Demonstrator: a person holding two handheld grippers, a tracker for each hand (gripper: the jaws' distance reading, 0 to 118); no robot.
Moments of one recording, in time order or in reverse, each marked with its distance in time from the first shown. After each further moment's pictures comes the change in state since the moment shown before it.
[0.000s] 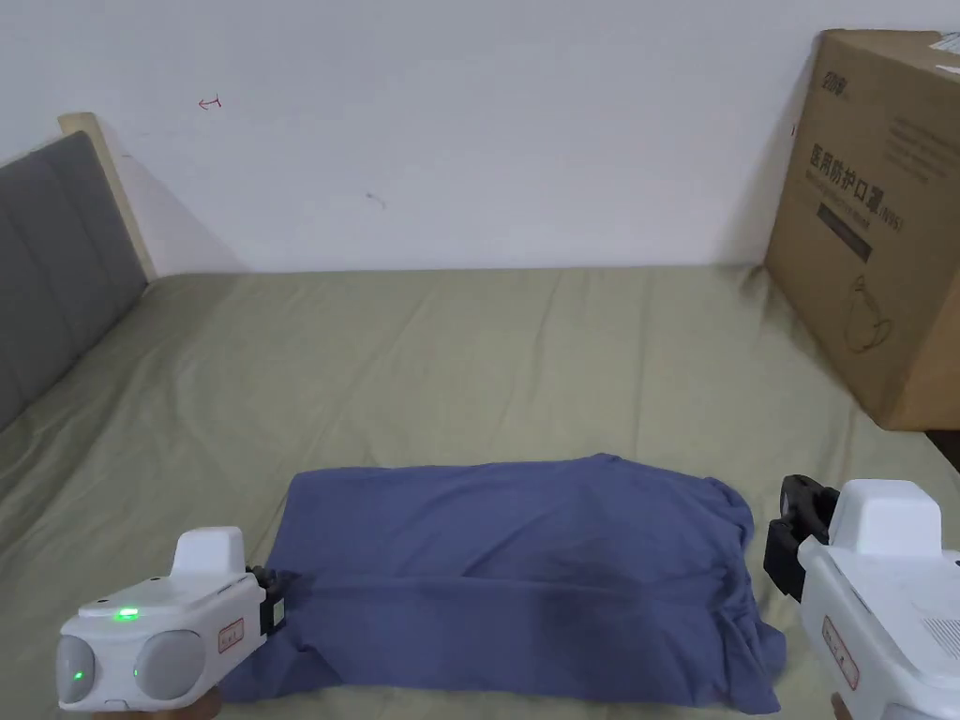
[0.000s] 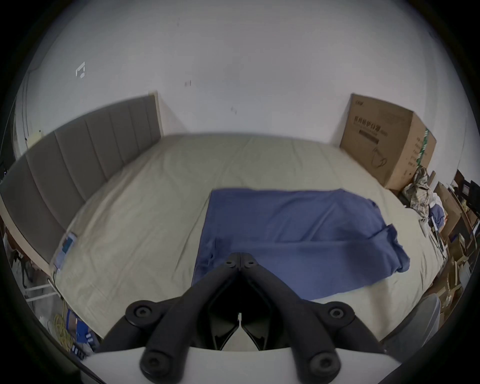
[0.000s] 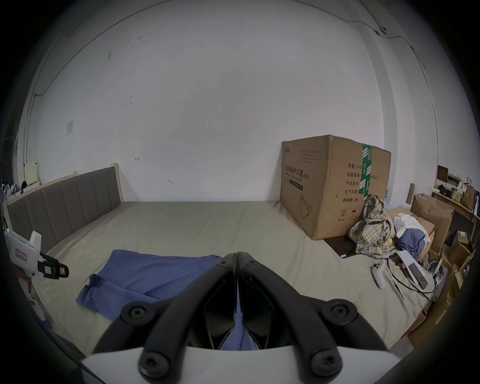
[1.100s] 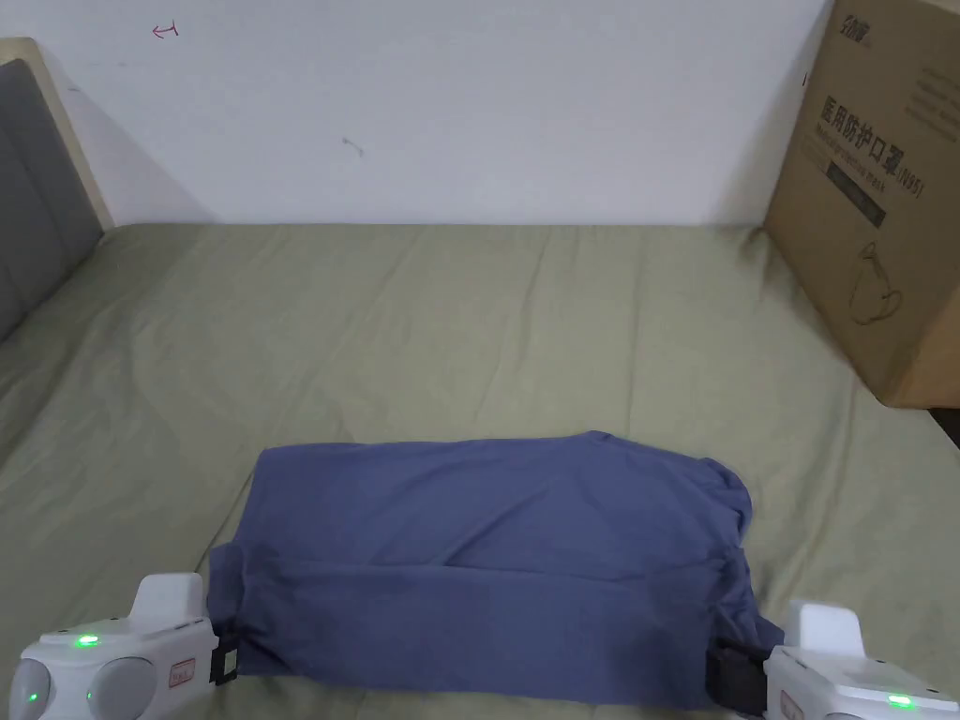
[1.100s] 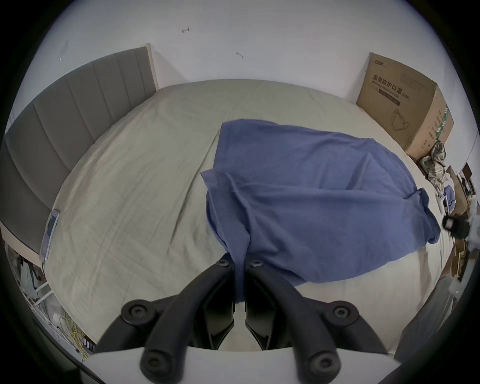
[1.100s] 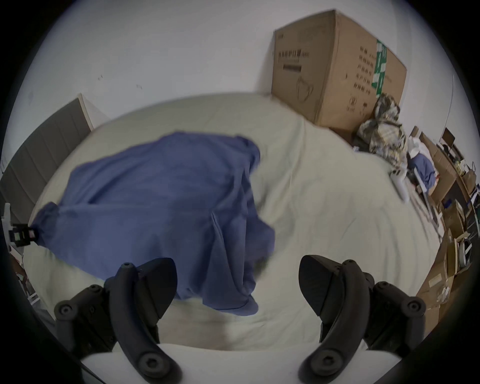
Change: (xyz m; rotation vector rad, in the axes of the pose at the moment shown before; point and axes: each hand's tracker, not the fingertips) left arm -0.031 -0.029 -0.075 -0.195 0.009 -0.034; right arm 0.045 -0.142 -0.106 -0.621 -0.138 -0.003
